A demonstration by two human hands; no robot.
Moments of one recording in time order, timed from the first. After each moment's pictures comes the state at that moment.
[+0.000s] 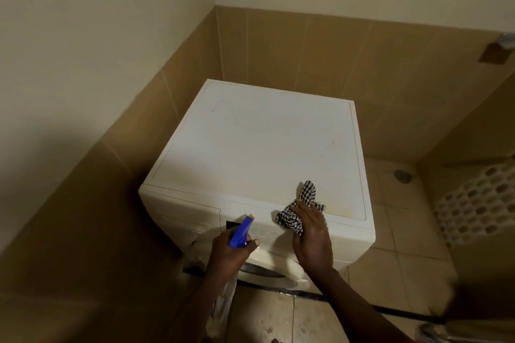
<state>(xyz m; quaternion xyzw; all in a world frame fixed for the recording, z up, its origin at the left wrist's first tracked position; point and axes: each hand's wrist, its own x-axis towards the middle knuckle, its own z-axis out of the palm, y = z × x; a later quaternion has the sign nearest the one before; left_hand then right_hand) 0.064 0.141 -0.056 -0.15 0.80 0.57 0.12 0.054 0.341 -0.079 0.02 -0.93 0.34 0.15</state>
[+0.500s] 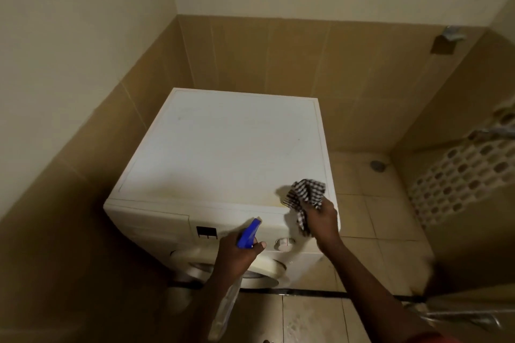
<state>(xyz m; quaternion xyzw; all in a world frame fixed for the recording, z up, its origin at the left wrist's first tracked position) 0.068 0.214 -0.044 -0.08 0.83 0.54 0.13 0.042 0.412 -0.026 -0.24 -0.73 0.63 0.07</state>
